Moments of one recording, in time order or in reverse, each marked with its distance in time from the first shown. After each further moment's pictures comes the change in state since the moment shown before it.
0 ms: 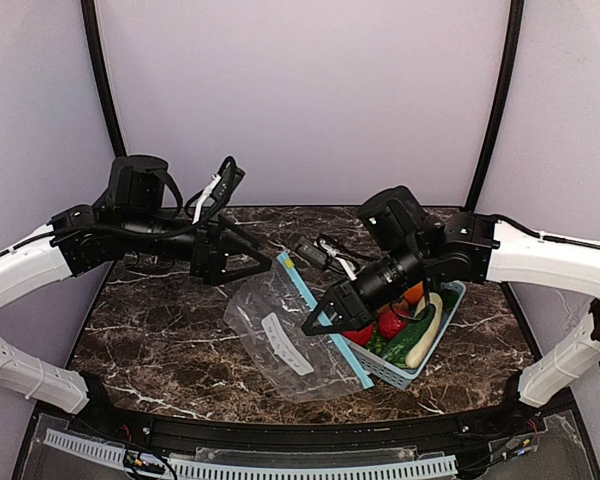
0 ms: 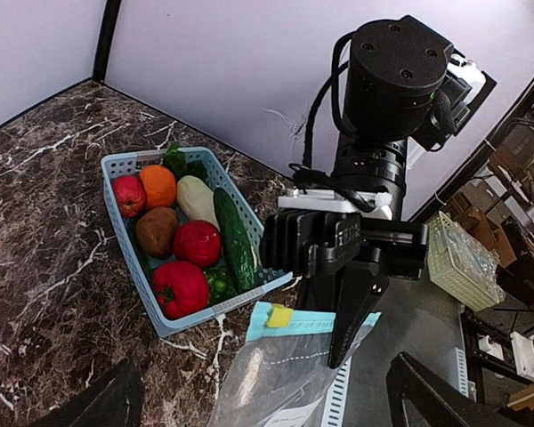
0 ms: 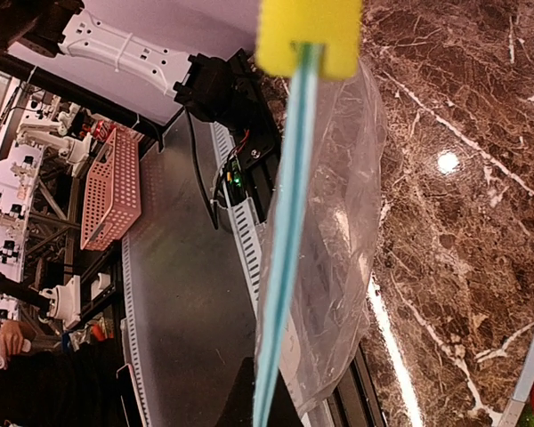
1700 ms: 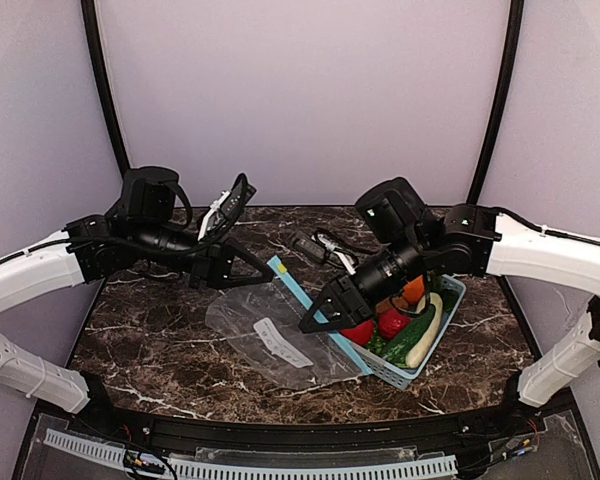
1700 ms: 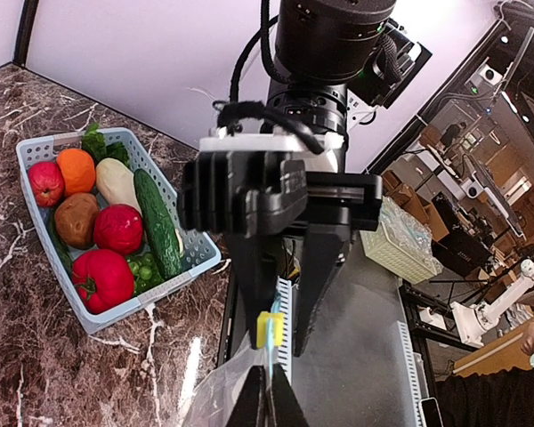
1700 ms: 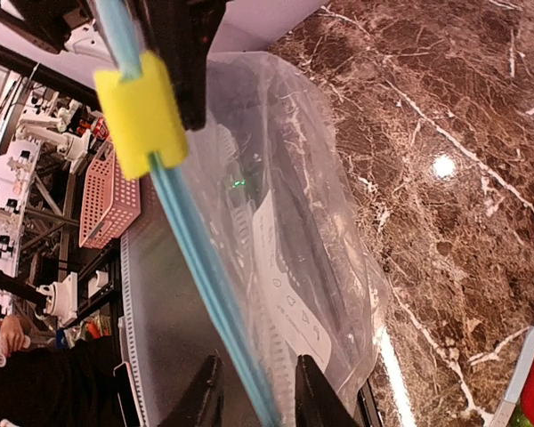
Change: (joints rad) left arm 0.000 0.039 -0.070 0.105 0.262 -0.047; right arm 0.003 0.021 0.065 -0.061 -0.026 -0.038
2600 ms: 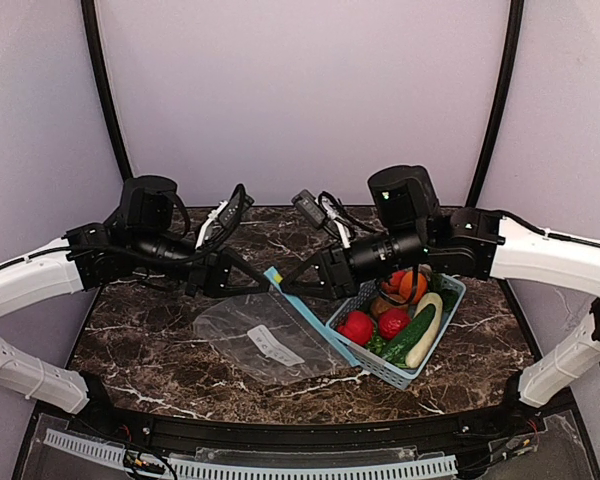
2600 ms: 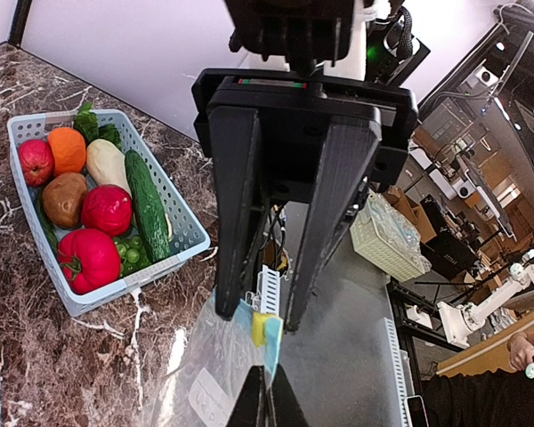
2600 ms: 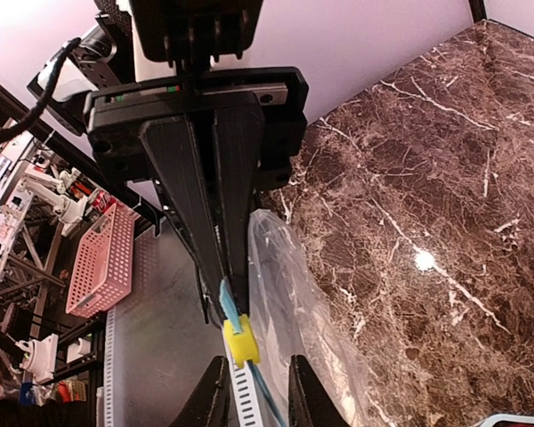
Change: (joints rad) left arm 0.000 -0.026 -0.063 0.025 0.025 -0.045; right arm -0.002 -0.027 -0.038 0.309 0.138 0.055
